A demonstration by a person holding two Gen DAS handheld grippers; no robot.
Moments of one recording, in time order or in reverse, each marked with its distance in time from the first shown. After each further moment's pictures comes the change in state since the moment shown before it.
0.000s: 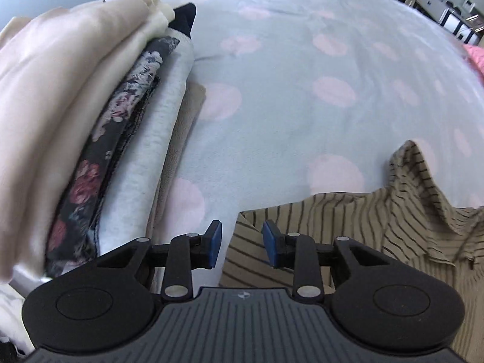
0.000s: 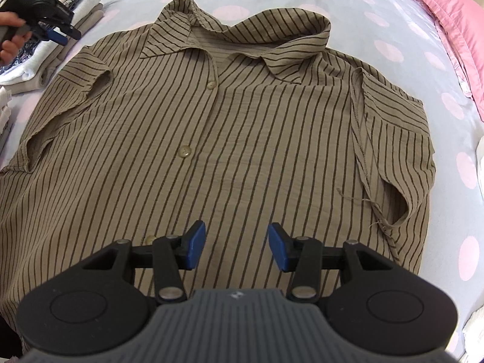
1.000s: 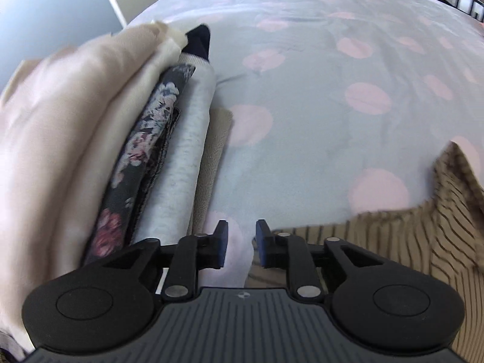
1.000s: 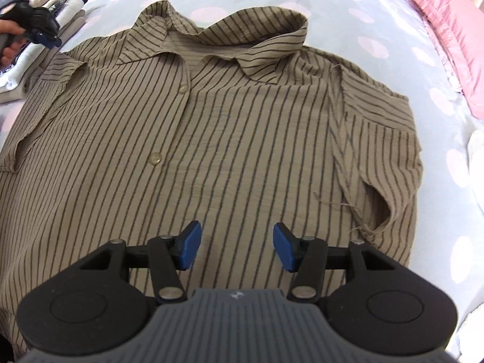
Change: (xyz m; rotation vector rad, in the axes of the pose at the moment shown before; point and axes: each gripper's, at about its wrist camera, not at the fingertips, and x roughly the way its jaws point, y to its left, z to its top) left arm -0.015 -0.008 -0.013 0.116 -0.100 0.160; right arm 0.002 -0.019 0.005 0.021 -0.023 -0.047
